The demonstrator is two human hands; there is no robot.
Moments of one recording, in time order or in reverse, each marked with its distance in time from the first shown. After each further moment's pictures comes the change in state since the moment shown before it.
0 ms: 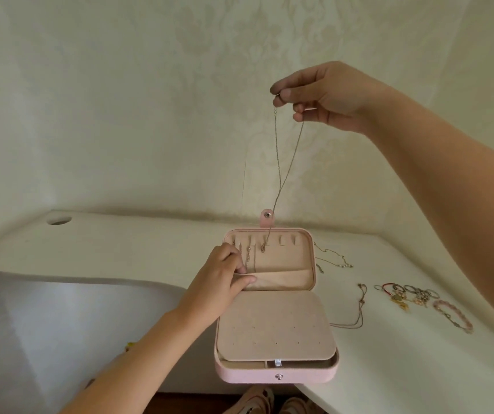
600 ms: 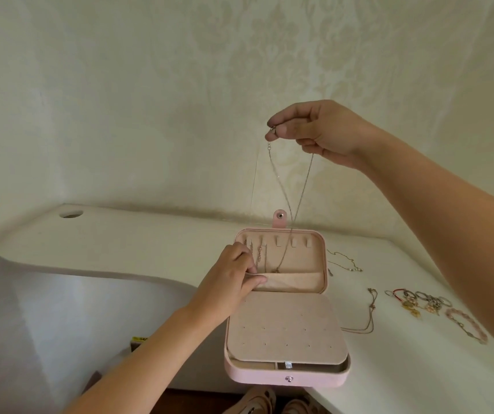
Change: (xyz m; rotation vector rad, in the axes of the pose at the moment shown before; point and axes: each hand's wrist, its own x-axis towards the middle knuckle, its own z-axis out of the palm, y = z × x) left_hand 0.000 0.000 0.002 0.002 0.036 0.019; right_hand -0.006 0.029 0.033 -0.021 -0.091 0.002
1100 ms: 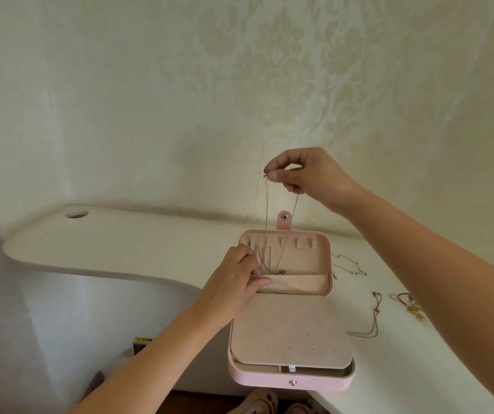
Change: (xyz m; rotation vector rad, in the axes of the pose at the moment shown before) left_hand -0.001 0.000 0.002 0.029 0.029 -0.025; right_hand -0.015 0.042 0.042 -0.071 0.122 -0.018
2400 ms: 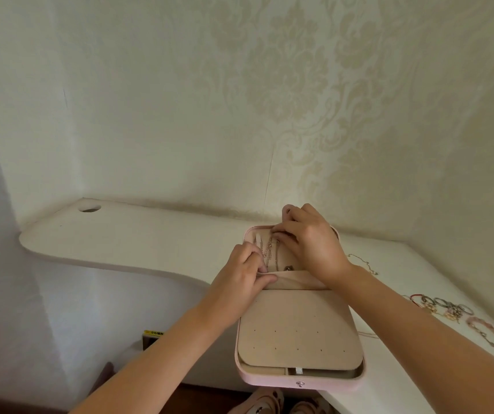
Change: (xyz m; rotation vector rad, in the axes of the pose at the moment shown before) left_hand -0.006 0.000 -0.003 -0.055 0.042 -0.010; right_hand -0.042 0.093 0.058 -0.798 0.278 -0.531
